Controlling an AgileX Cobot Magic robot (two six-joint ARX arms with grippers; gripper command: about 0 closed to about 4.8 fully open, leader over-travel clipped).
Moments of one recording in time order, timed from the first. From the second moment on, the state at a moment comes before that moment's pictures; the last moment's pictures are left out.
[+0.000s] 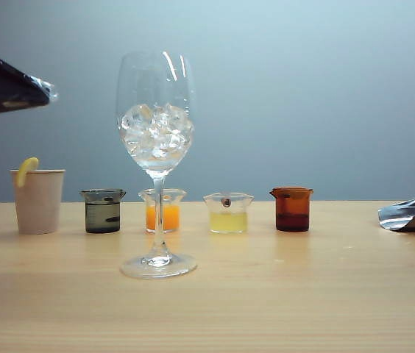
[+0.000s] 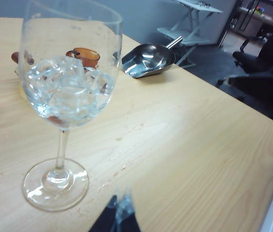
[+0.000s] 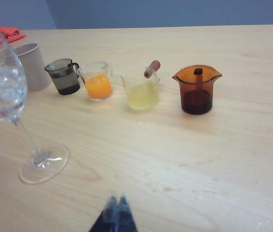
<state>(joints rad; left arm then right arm) -0.81 0.24 0.07 0.07 0.09 -0.21 0.56 0.16 0.12 -0.12 0.03 0.17</state>
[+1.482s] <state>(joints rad) -0.09 0.00 0.01 0.05 0.08 -0.22 0.34 0.00 0.00 -0.17 0.10 0.17</state>
